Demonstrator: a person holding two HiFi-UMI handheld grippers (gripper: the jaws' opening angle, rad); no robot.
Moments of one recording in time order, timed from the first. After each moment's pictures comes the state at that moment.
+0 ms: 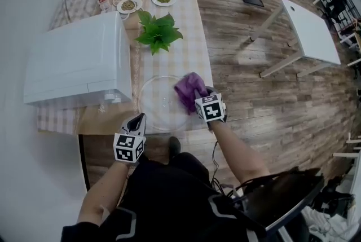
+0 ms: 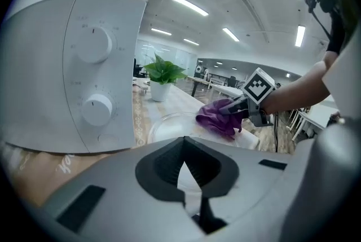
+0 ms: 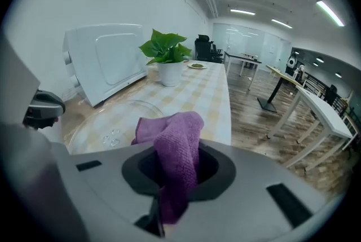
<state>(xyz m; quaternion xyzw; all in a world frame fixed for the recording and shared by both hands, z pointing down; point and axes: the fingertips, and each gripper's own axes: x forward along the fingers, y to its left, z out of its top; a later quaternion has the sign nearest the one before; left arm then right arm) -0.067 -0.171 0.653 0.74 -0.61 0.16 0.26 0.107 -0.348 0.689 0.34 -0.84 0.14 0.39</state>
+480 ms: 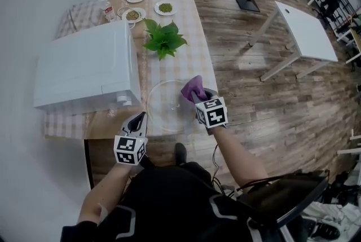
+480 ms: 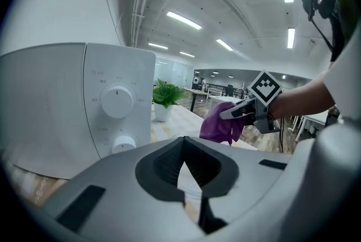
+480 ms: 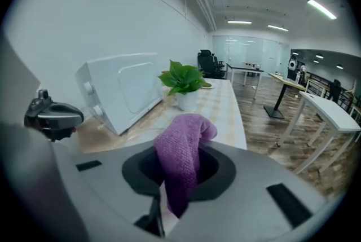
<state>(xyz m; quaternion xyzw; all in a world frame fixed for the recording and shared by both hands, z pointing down) -0.095 -0.164 0.593 0.75 -0.62 0.13 0.19 0.062 -0.310 0.614 0.34 -0.88 0.14 0.32</state>
